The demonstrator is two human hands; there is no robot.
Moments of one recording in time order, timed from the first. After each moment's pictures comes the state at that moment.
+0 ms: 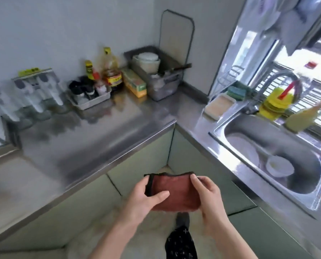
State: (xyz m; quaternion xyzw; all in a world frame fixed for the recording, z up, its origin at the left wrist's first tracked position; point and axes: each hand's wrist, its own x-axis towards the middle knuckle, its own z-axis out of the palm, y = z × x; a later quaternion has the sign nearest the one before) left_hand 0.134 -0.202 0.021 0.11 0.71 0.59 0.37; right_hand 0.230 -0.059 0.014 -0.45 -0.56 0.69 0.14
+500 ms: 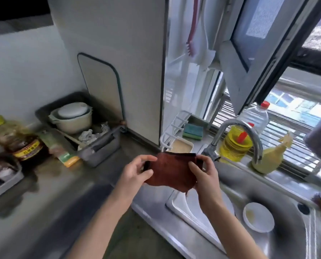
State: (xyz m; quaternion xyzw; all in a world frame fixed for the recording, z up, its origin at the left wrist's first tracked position) left_hand -0.052 0.162 0.069 0.25 0.65 0.60 0.38; right_hand 0.084 0.286 0.054 -0.43 -0.49 0.68 0.34
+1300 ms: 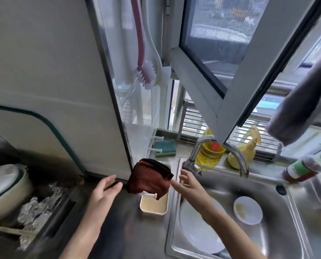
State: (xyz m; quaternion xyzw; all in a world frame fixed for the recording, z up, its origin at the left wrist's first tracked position) left_hand -0.171 0.267 0.051 0.25 0.72 0.50 0.42; right_hand 0.037 0.369 0.047 -0.51 -0.54 0.65 0.17
